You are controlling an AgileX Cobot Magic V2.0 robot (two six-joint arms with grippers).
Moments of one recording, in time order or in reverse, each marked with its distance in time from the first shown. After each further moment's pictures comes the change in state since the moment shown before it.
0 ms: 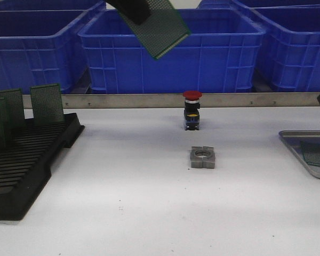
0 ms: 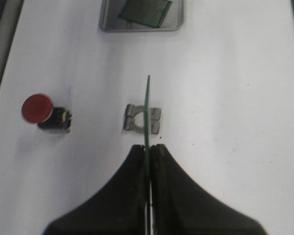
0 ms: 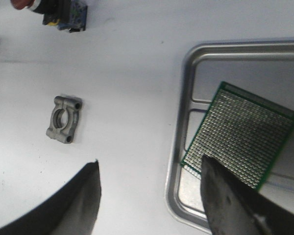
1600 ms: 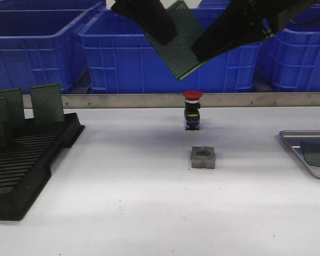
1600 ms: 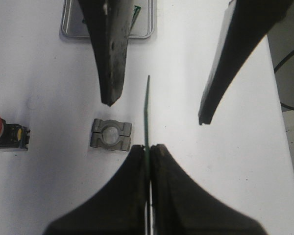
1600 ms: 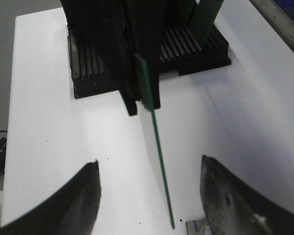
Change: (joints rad) left arm -0.053 0.050 0.000 -0.010 0.002 -0.048; right arm 0.494 -0.109 -0.127 0.144 0.089 -0.682
